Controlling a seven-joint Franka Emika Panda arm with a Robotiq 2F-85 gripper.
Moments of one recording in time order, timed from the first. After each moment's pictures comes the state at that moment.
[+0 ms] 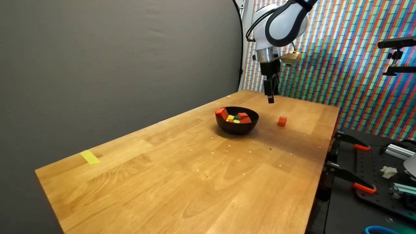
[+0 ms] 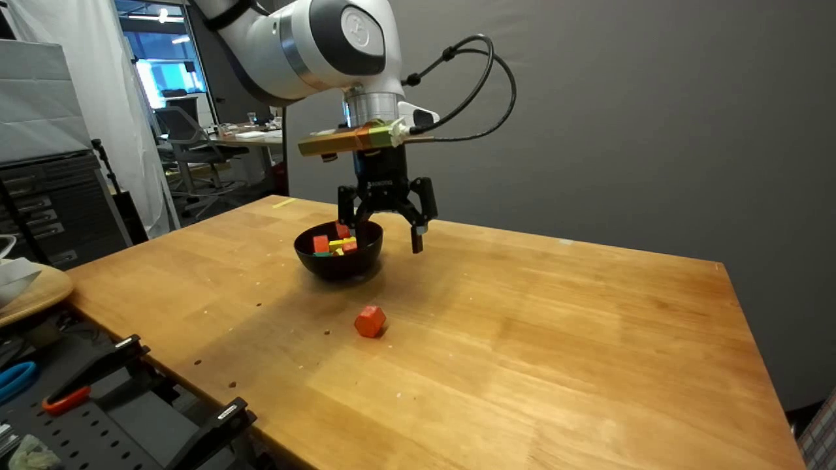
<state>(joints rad) -0.07 0.29 -0.09 -2.24 -0.27 2.33 -0.12</state>
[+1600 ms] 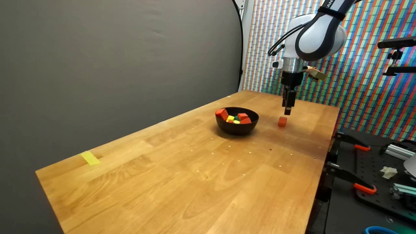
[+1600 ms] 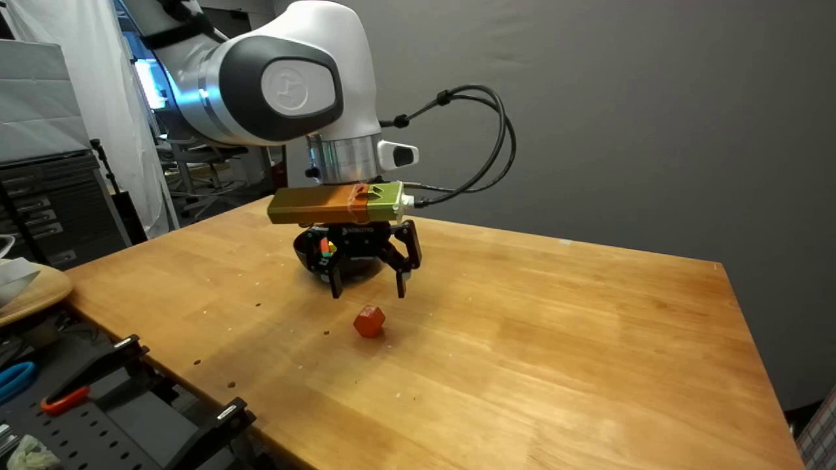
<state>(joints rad) -0.17 0.19 -0.08 -2.59 -0.11 2.77 -0.61</state>
